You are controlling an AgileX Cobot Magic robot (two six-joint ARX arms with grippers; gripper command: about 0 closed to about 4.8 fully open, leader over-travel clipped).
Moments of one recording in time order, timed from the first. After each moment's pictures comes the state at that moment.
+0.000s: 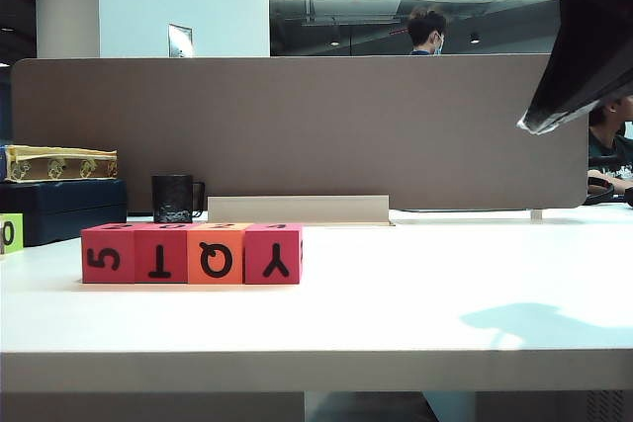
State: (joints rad) left arm -0.34 0.44 0.62 -0.63 -0.15 -0.02; right arm 0.48 0.94 0.72 -0.57 -0.22 0.10
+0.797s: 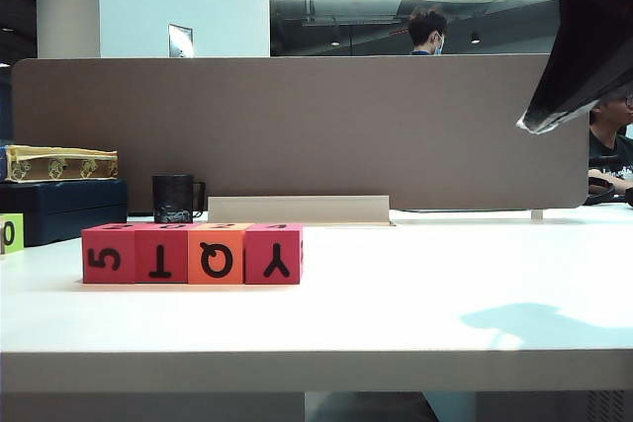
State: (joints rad) left arm 0.04 0.06 0.05 -0.06 0.00 -0.13; right arm 0.48 0.94 0.72 -0.56 -0.22 0.10
